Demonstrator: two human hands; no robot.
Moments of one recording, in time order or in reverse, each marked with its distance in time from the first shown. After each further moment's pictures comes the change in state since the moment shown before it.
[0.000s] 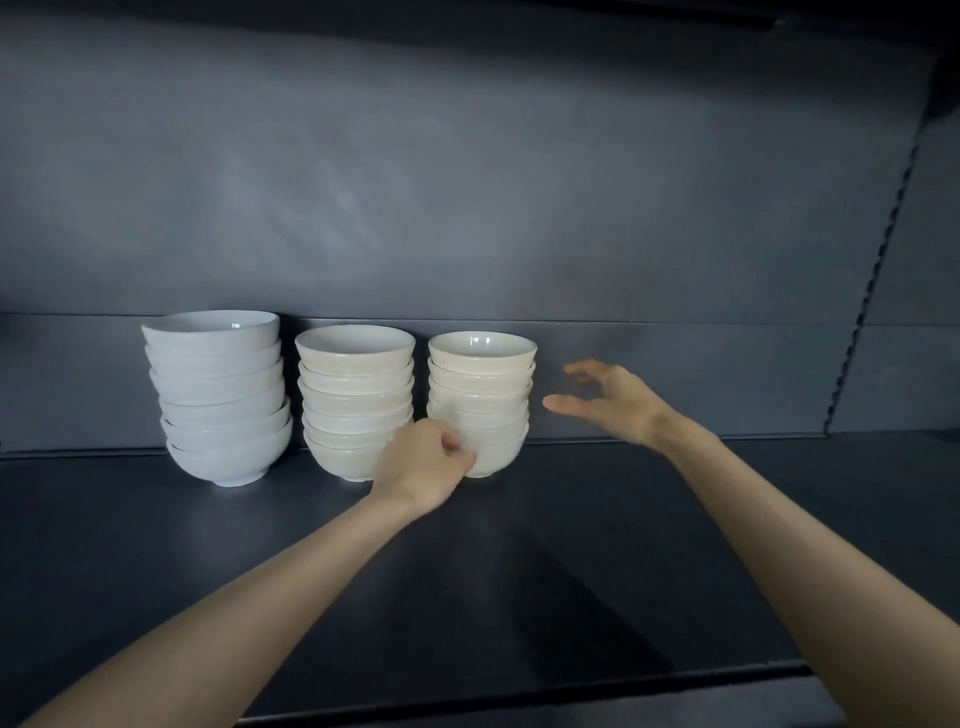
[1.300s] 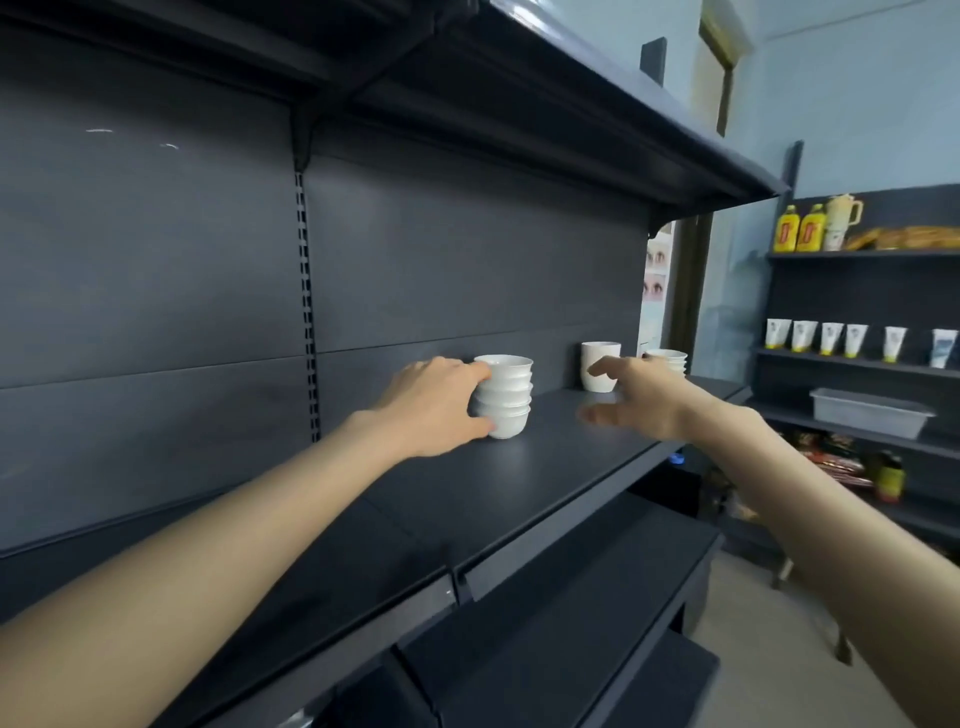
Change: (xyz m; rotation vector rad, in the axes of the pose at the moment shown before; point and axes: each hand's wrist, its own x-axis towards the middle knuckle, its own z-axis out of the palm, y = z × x) left_hand -0.074 0.528 0.290 0.289 -0.228 0.951; right_hand -0.279 0.293 -0.464 -0.641 0.339 0.540
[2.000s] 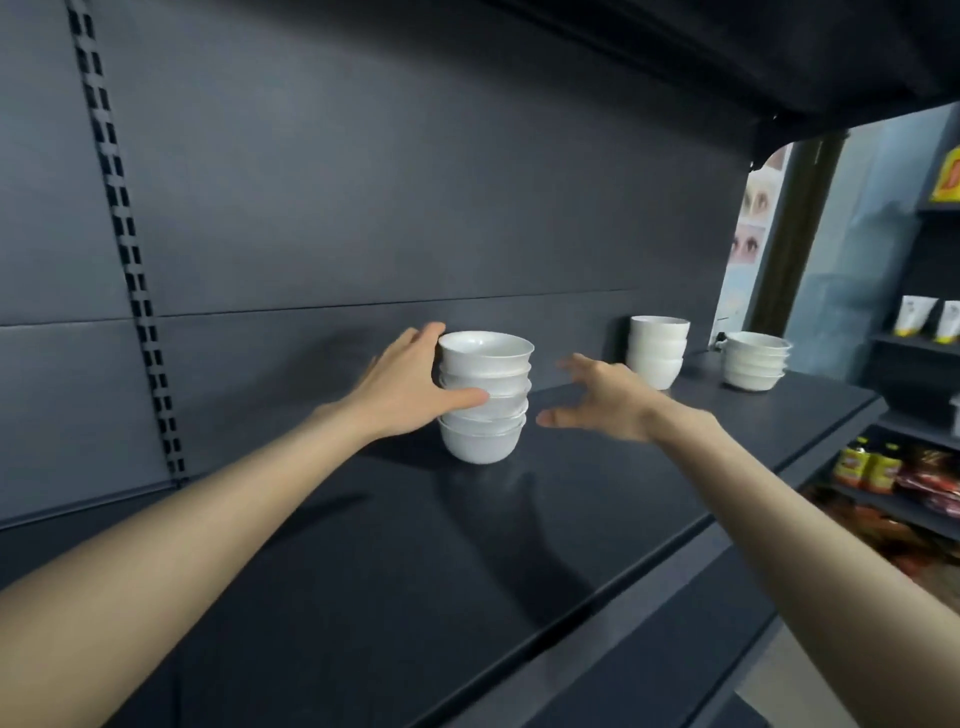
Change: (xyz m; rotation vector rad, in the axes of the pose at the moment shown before) left_hand 0.228 -0.053 0.172 -0.360 0.043 -0.349; right_hand 0.273 0.122 0.122 0.207 -0.199 -0.160
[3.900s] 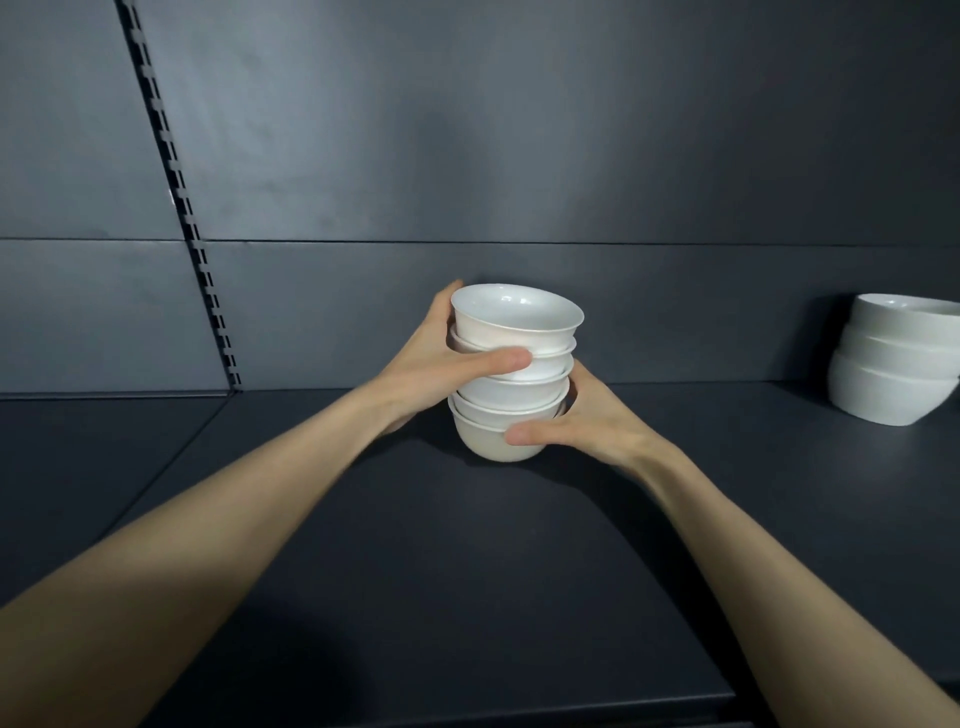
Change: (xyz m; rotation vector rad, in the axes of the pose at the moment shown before) left_hand 0.056 0.005 0.088 -0.575 0.248 -0.288; right_hand 0.122 0.070 0.078 0.829 -0.467 -0.577
